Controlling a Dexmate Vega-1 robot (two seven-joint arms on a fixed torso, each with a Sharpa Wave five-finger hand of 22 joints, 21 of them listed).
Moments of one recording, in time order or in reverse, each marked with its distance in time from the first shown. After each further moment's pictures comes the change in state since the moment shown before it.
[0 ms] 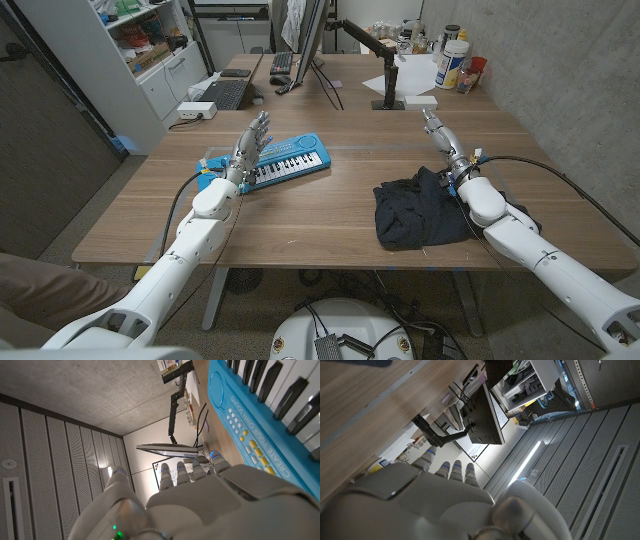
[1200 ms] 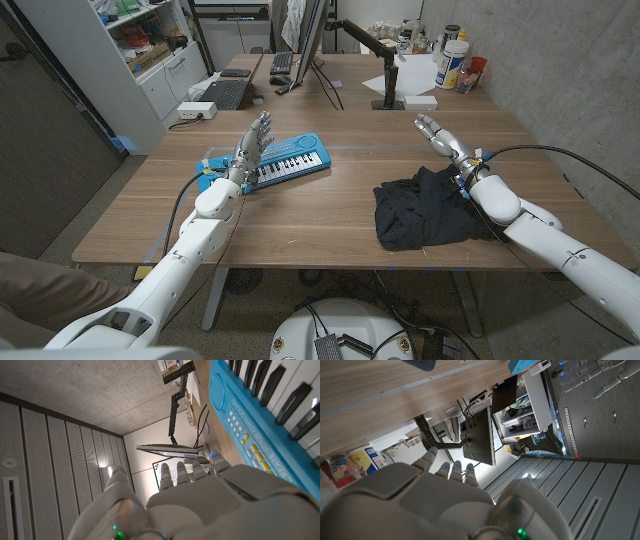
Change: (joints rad) left arm -0.010 -0.010 0.007 0.013 0.001 -0.008 0.001; left_hand 0.000 0.000 0.000 0.000 0.000 0.000 0.000 0.000 0.000 -0.004 -0.004 0.000 -0.005 -0.008 0.008 0.000 0.000 0.000 0.000 0.004 0.000; right arm -0.028 -0.139 -0.008 -0.095 -0.172 -0.067 -0.003; right_hand 0.009 0.009 0.000 0.000 0.000 -0.005 -0.005 0.000 0.000 -0.011 0.000 0.000 0.000 0.002 -0.016 0.000 0.000 -0.008 -0.027 0.000 0.000
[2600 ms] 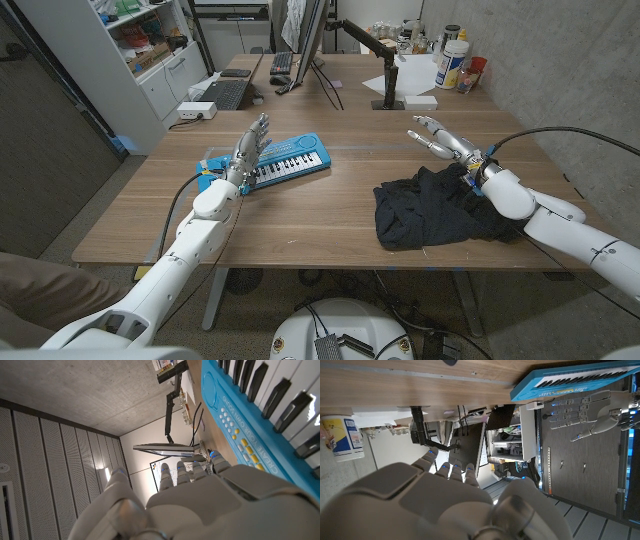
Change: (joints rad) left arm 0.017 0.020 0.001 -0.023 0.016 0.025 0.030; left_hand 0.000 0.000 0.000 0.000 0.000 0.000 0.000 0.000 0.000 0.000 0.000 0.000 0.000 -0.014 0.000 0.000 0.000 -0.006 0.006 0.000 0.000; right arm -0.026 -0.149 0.004 -0.100 -0.196 -0.030 -0.006; right_hand 0.000 0.000 0.000 0.000 0.000 0.005 -0.005 0.000 0.000 -0.005 -0.005 0.000 0.000 0.000 0.000 0.000 0.000 -0.003 0.003 0.000 0.000
